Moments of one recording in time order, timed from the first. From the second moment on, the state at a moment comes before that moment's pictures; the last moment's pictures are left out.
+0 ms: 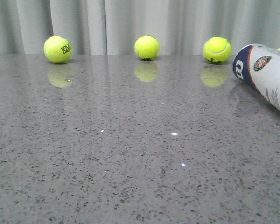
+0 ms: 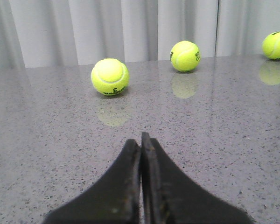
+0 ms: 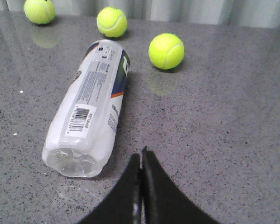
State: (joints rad) left arm -0.04 0.00 0.00 -0.01 0.12 0.09; right arm 0.06 0.21 -0.49 -0.04 0.69 0.04
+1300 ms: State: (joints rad) left arm -0.04 0.00 0.00 -0.01 0.12 0.09; right arm 0.10 1.49 -1.30 0.20 1.04 0.04
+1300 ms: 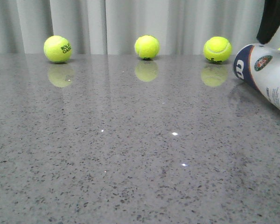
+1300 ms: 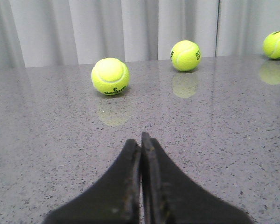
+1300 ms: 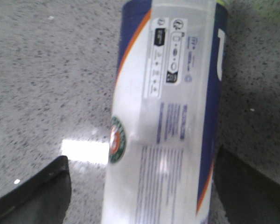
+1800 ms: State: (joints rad) left arm -0.04 0.00 0.00 -0.01 0.12 0.09; right arm 0.08 1.68 -1.33 0.21 1.04 0.05
